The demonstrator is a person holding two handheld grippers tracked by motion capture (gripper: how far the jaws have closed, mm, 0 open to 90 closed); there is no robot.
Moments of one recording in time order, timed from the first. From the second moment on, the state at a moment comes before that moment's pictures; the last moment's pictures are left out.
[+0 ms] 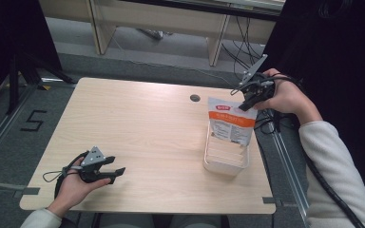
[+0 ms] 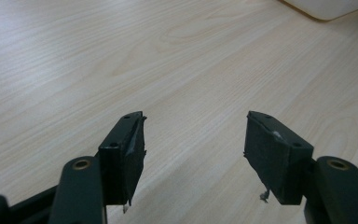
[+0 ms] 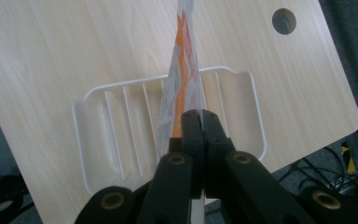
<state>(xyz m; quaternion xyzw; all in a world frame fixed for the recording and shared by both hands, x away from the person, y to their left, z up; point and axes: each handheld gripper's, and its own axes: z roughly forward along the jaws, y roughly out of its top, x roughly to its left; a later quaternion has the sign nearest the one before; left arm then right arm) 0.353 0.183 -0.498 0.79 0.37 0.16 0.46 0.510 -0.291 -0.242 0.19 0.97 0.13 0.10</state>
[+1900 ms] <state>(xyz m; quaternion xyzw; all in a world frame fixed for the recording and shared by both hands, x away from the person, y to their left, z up) 0.353 0.182 -0.498 0.79 0.37 0.16 0.46 0.516 -0.282 -0.250 0.11 0.97 0.10 0.16</state>
